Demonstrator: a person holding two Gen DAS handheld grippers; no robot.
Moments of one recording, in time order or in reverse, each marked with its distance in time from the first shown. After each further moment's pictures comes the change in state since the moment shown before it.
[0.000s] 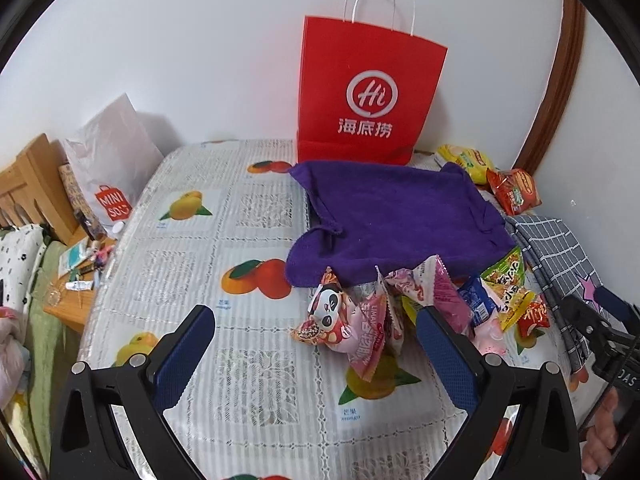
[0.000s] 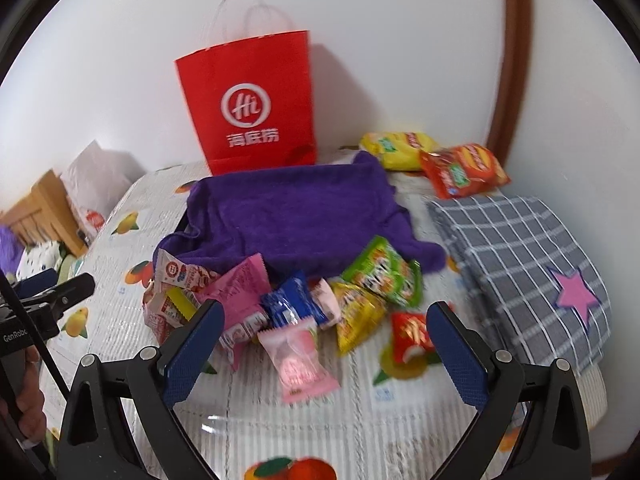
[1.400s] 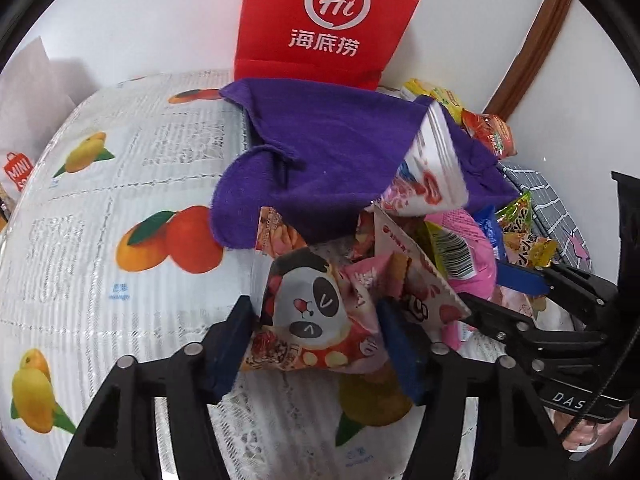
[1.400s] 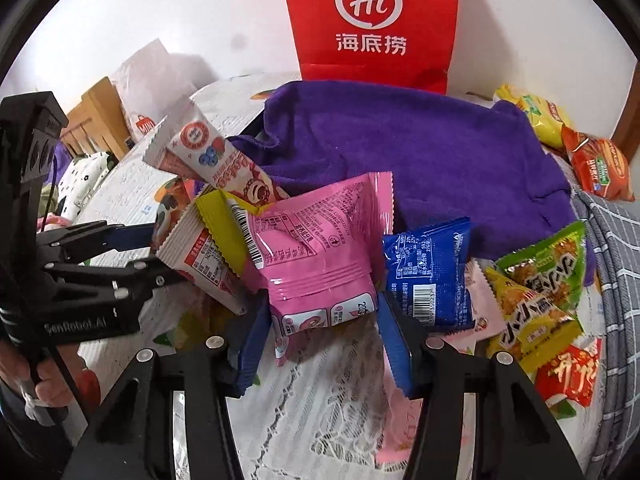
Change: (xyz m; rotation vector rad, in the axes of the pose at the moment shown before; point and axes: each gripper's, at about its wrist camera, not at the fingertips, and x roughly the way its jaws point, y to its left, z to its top) left arm 0.104 0.000 -0.019 0.061 0.150 -0.220; right arm 0.104 0.065 -0.023 -0.223 0.201 0.239
